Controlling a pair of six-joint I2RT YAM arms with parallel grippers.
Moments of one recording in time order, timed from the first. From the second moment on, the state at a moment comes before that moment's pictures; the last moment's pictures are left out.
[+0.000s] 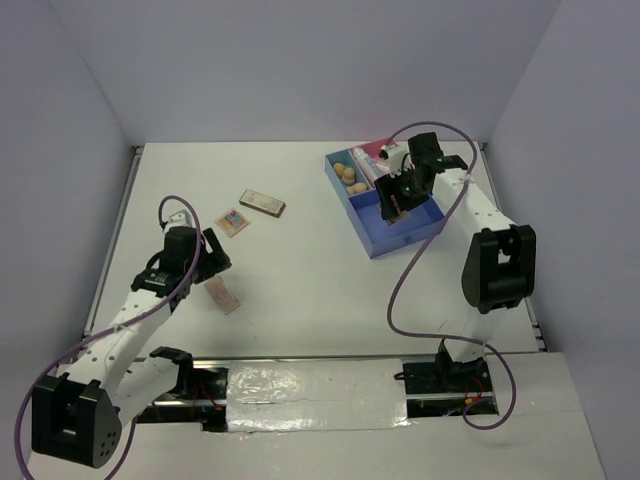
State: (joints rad) left arm -0.19 0.93 0.59 -0.42 -0.18 -0.61; right arm 0.17 1.74 1.48 -0.79 -0.28 -0.32
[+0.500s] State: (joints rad) left arm -0.18 0.95 0.55 -0.40 -0.14 -0.62; right arm 0.11 1.99 1.51 -0.69 -0.13 -0.31
